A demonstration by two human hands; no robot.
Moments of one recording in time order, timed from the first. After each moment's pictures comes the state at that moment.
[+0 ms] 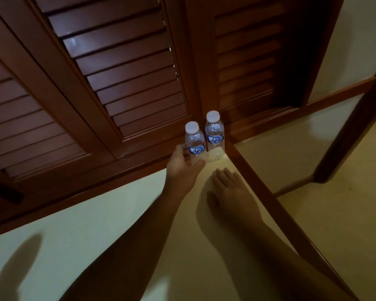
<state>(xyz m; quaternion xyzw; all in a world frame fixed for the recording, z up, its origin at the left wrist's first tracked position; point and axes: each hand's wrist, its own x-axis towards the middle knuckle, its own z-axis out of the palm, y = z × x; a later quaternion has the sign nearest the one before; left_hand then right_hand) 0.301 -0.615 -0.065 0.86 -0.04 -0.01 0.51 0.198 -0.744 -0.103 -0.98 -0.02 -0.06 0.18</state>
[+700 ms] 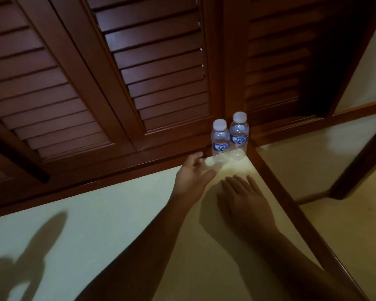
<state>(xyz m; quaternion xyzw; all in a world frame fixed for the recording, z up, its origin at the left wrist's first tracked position) 0.268 -0.579 -0.061 0.80 -0.02 -0.05 0.59 0.184 -0.728 -0.097 -0.98 -0.07 -0.12 0.14</state>
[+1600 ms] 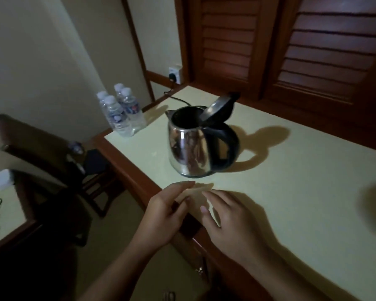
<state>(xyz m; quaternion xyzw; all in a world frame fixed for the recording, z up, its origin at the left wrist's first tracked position) -0.177 -0.203 -0.064 0.85 0.22 0.24 0.41 -0.047 -0.345 -0.081 -0.77 -0.51 0.00 0.37</state>
